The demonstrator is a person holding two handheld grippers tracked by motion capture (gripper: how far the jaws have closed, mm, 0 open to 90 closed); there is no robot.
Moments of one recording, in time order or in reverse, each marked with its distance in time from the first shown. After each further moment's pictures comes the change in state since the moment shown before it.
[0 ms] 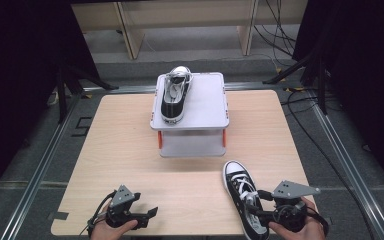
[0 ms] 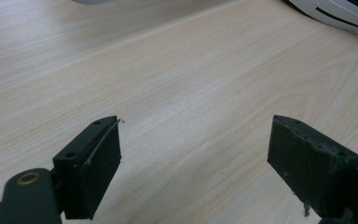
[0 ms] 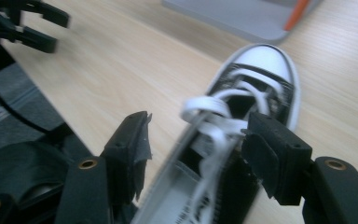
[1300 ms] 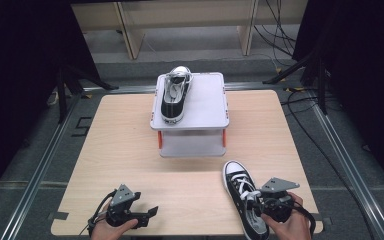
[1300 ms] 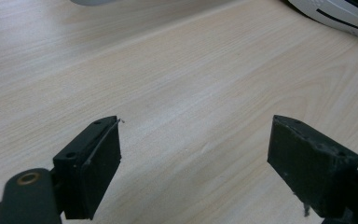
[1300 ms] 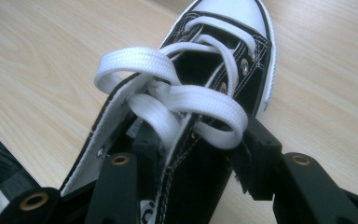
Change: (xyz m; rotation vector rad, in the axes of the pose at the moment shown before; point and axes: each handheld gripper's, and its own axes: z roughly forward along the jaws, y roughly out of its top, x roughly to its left) left arm 0.000 0.003 0.001 0.000 -0.002 -0.011; right arm -0.015 -0.011 0.045 0.118 -0.101 -0.015
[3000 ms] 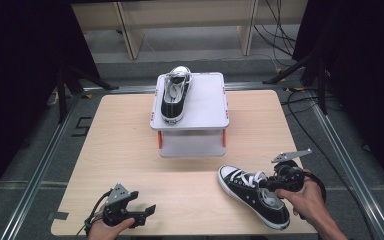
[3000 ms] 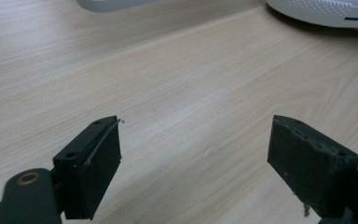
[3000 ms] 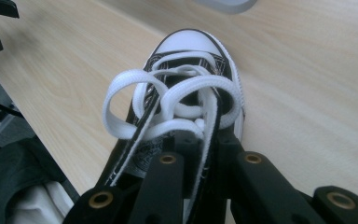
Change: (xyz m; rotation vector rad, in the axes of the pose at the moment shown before) left arm 0.007 -0.001 -0.007 -0.034 -0.007 -0.035; right arm -0.055 0.045 -0.016 0.072 0.198 0.153
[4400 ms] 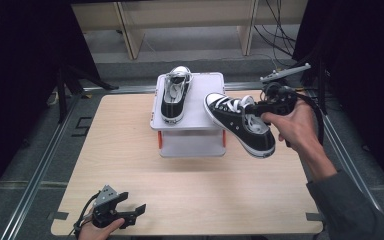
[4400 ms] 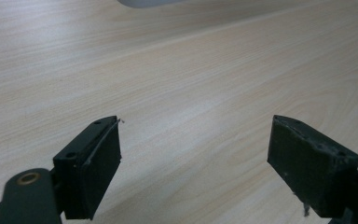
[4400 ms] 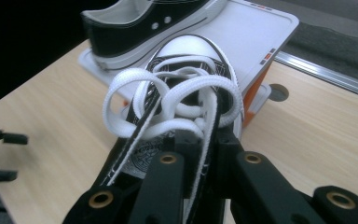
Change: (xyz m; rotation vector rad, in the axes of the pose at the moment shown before) left arm 0.016 -0.009 -0.015 -0.024 0.038 -0.040; right arm 0.032 0.184 -0.064 -0.187 -0.119 -0.097
